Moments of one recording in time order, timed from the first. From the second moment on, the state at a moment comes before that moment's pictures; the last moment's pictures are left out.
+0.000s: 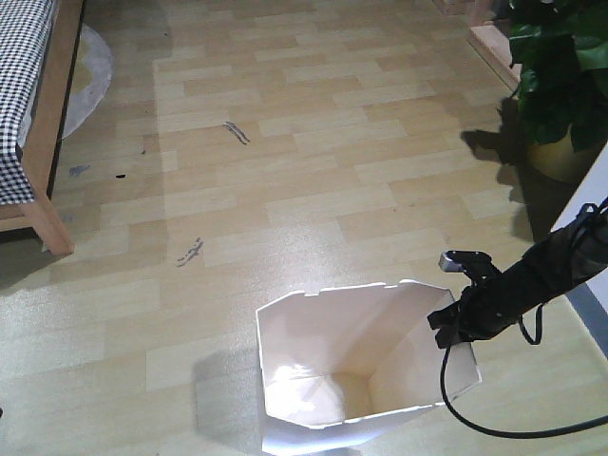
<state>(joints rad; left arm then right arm) 0.01 -0.02 0.03 -0.01 0.27 -0.05 -0.11 2.40 -1.03 0.90 0.53 -1.17</state>
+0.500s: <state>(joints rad) 0.01 -0.02 0.03 -0.01 0.27 -0.05 -0.11 2.40 -1.03 0.90 0.52 -1.17</state>
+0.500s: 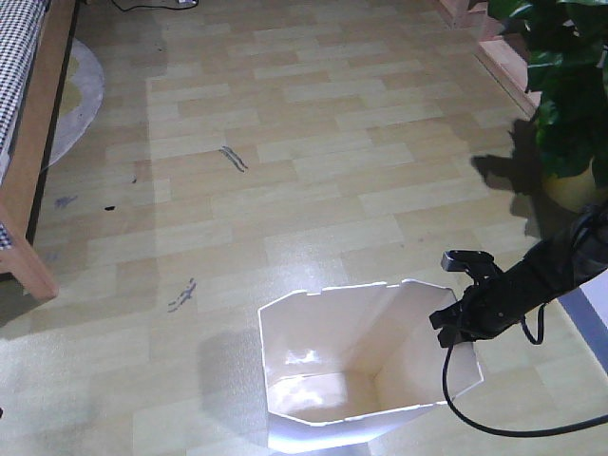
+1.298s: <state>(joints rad) 0.01 -0.02 0.03 -0.01 0.27 -0.05 -0.11 2.40 -1.03 0.90 0.51 -1.17</state>
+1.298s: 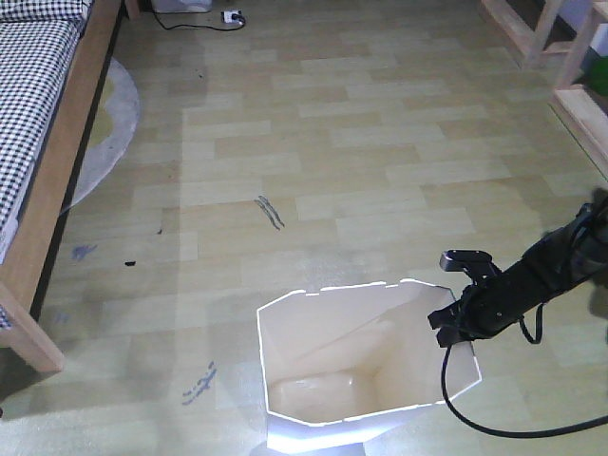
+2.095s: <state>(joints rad) 0.01 -0.02 0.03 -0.01 0.27 -0.05 -0.11 2.40 -1.03 0.90 0.51 -1.17</state>
